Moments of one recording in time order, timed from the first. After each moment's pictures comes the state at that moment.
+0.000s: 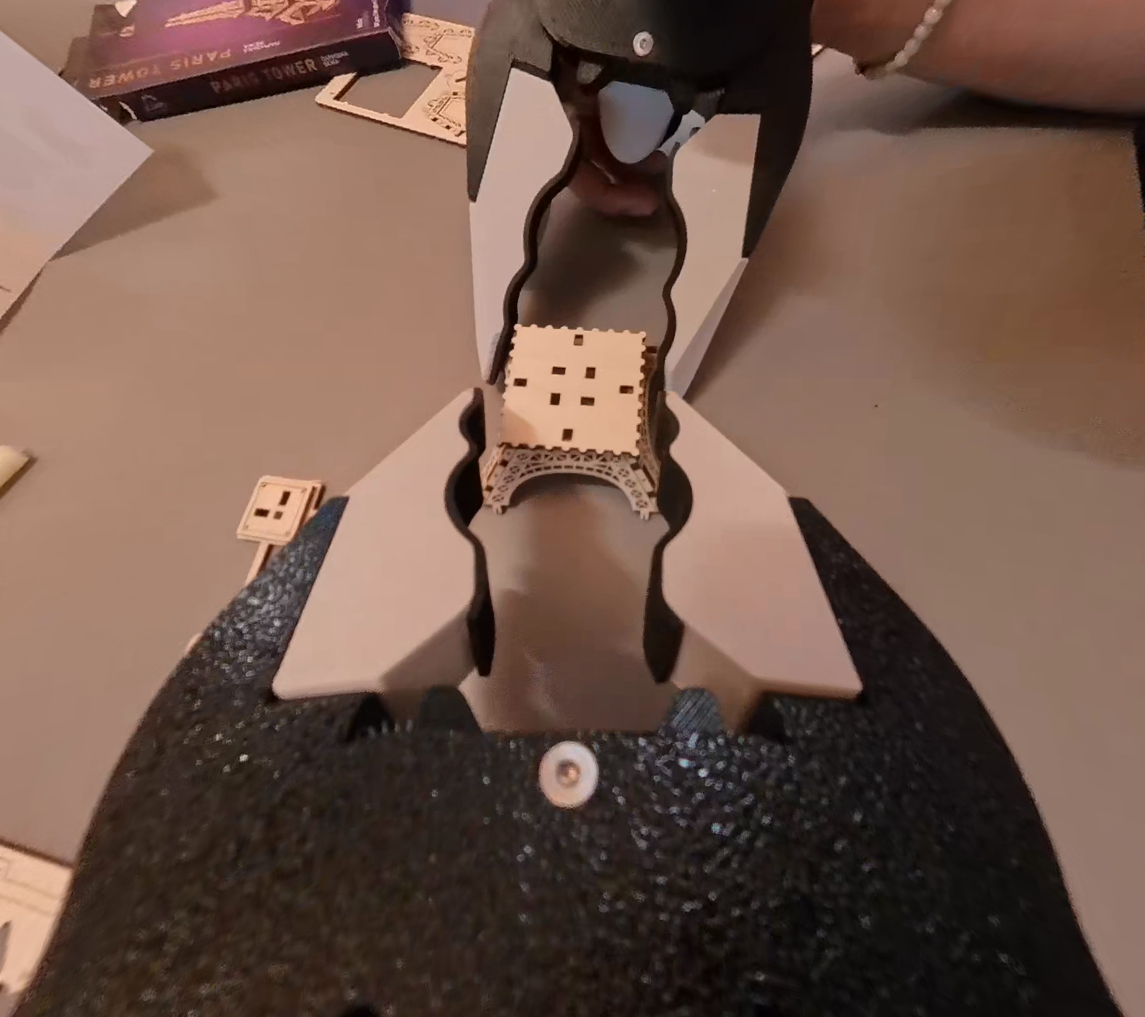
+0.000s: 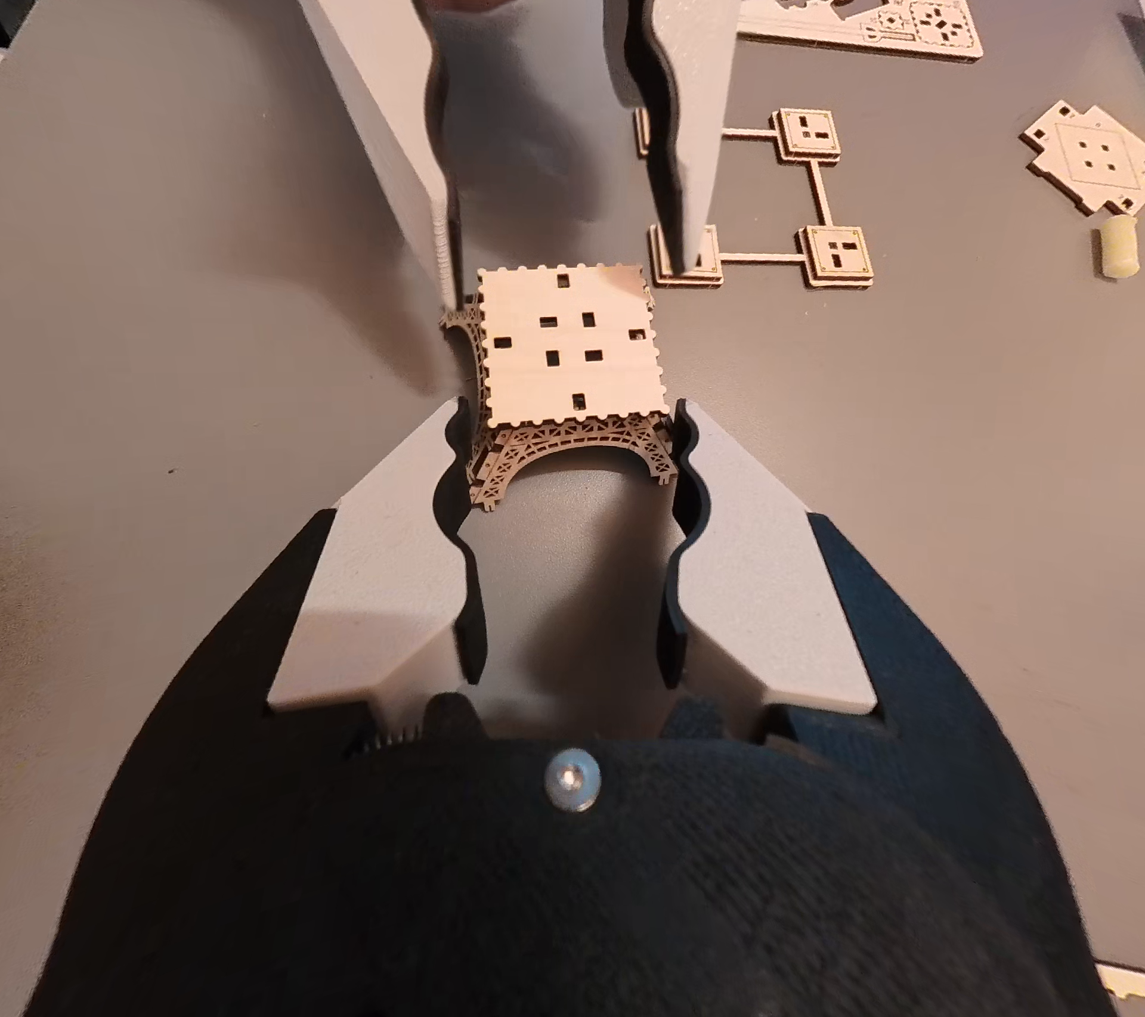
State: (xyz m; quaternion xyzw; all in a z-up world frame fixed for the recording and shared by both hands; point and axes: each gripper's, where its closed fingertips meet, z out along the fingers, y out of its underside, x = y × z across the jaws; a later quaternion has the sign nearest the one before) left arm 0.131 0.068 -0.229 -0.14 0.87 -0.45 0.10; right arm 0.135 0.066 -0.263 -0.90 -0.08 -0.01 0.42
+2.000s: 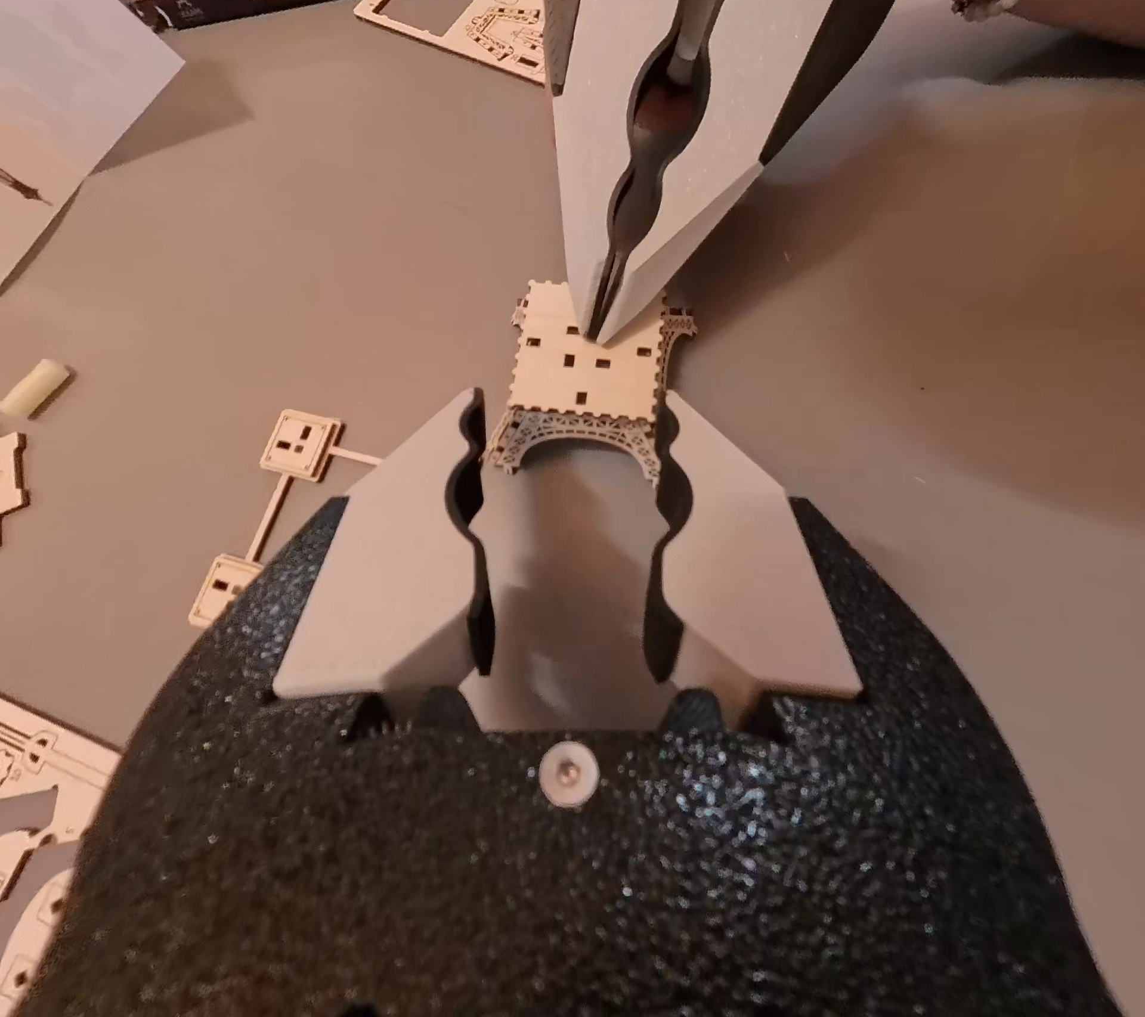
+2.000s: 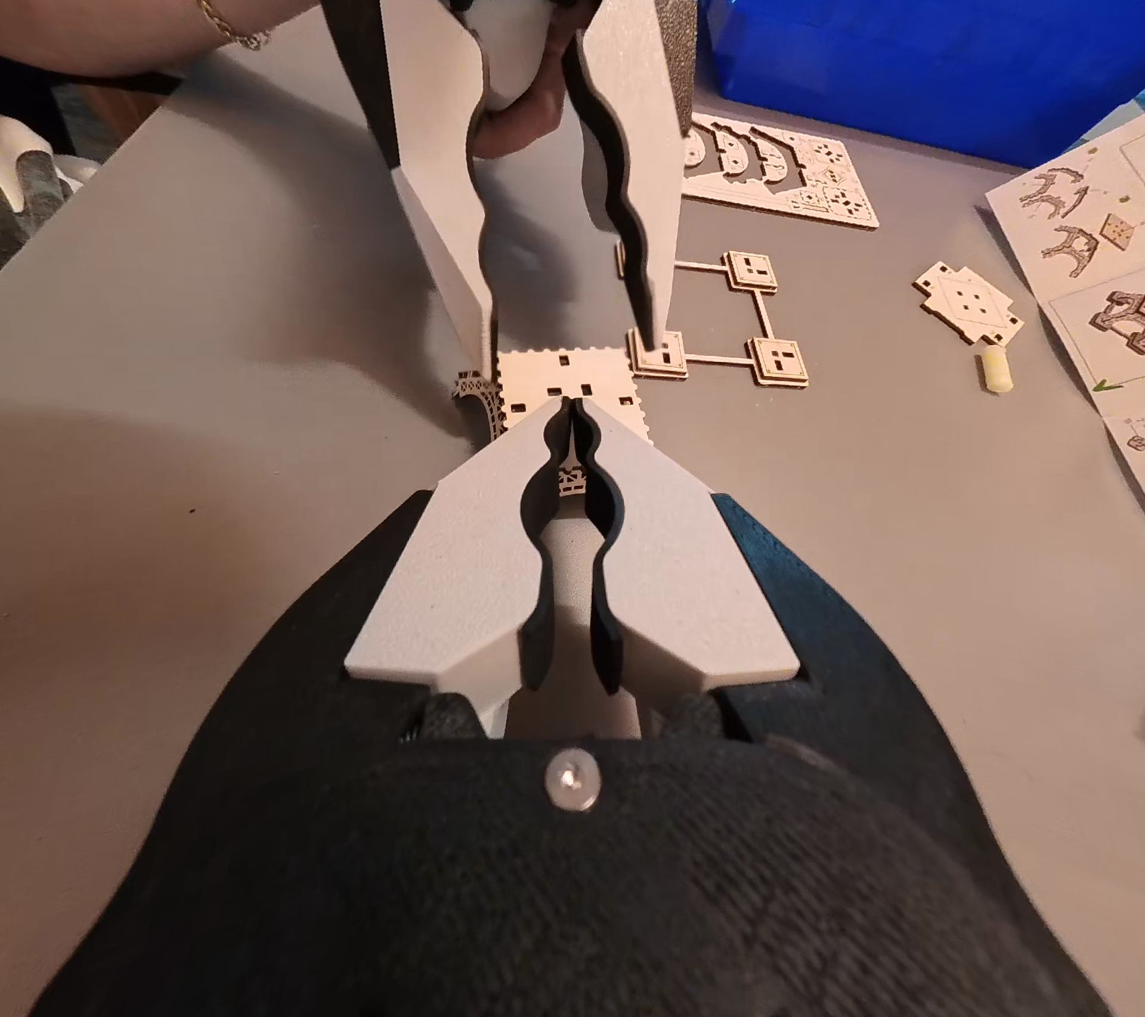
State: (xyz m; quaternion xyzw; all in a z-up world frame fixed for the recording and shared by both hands) left arm 0.134 0.080 -0.238 -0.18 0.89 -0.40 0.13; right arm 0.133 0.074 -0.231 -0.85 -0.10 -0.04 0.52
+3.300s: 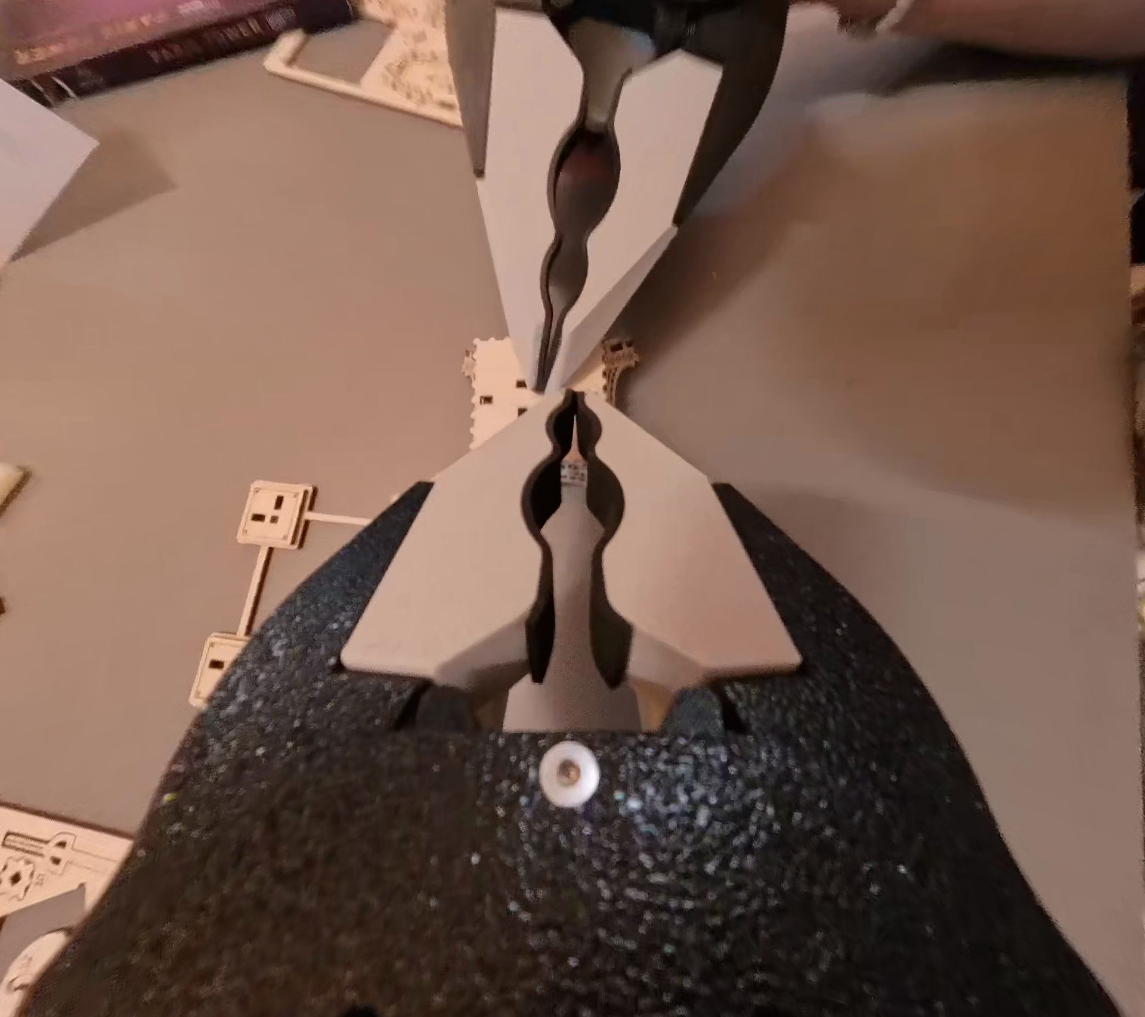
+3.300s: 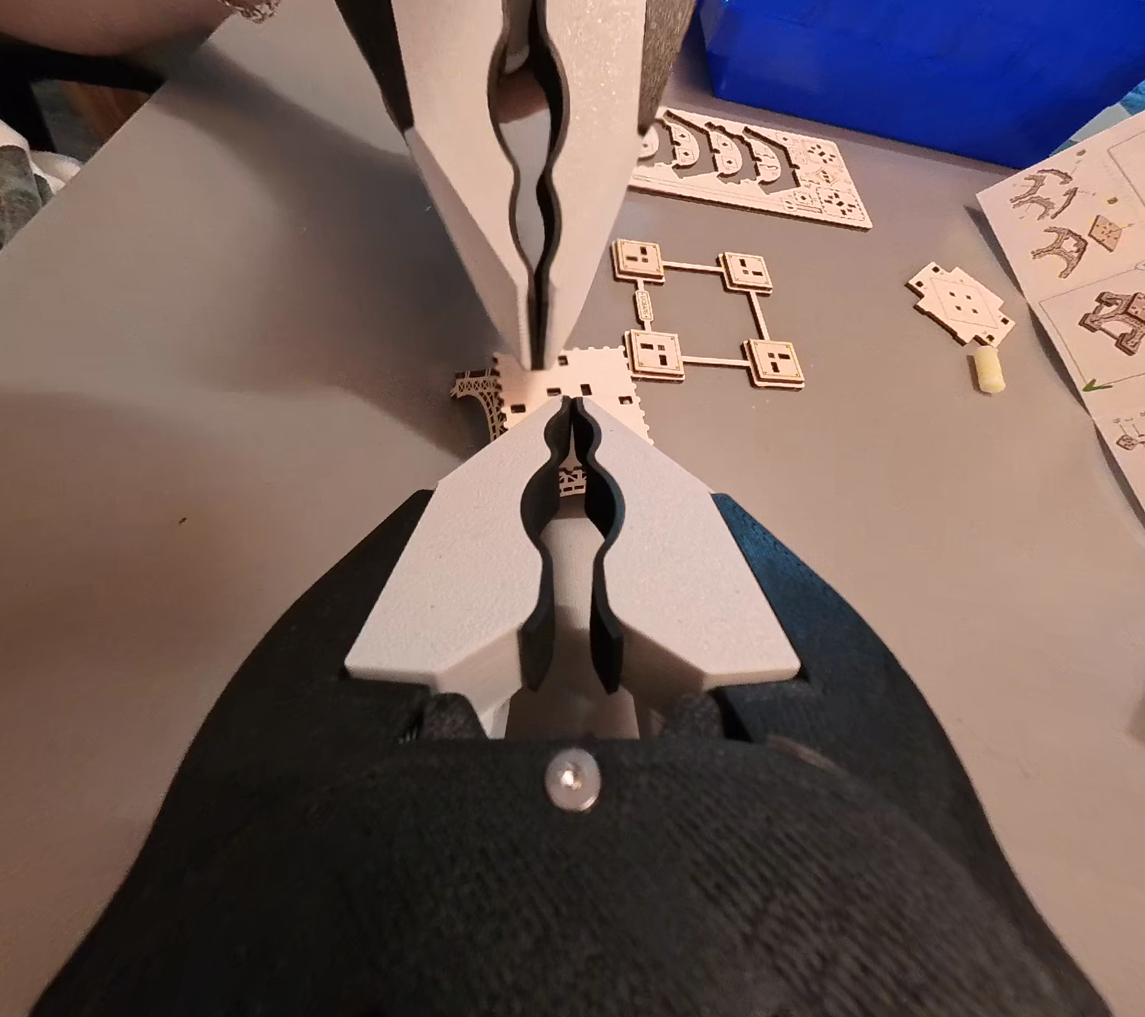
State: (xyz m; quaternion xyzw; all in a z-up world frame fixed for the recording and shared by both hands) left arm 0.124 0.065 -0.226 -0.13 0.90 -0.40 0.09; right arm 0.133 0.075 -0.232 -0.85 -0.10 -0.04 0.51
